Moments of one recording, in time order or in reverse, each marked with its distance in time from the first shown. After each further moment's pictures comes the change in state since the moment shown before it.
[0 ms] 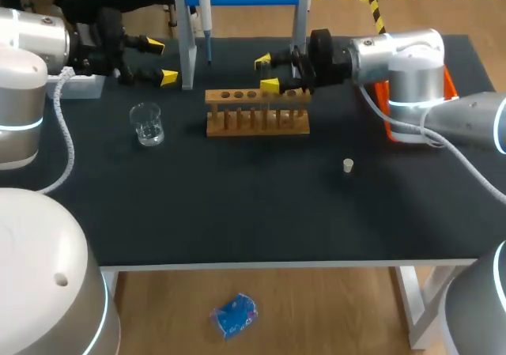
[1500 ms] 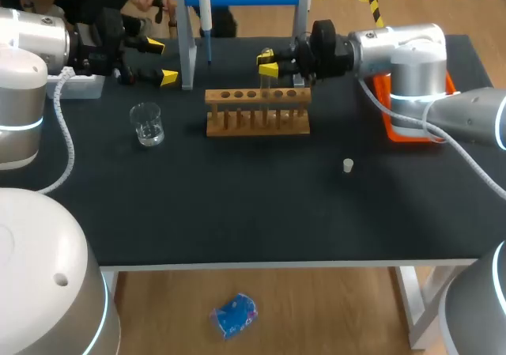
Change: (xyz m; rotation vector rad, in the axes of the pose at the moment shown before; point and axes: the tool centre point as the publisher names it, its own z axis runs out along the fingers) left arm 0.000 0.000 0.000 0.000 0.000 0.000; right arm -0.004 0.026 -0.002 -0.040 0.001 -0.009
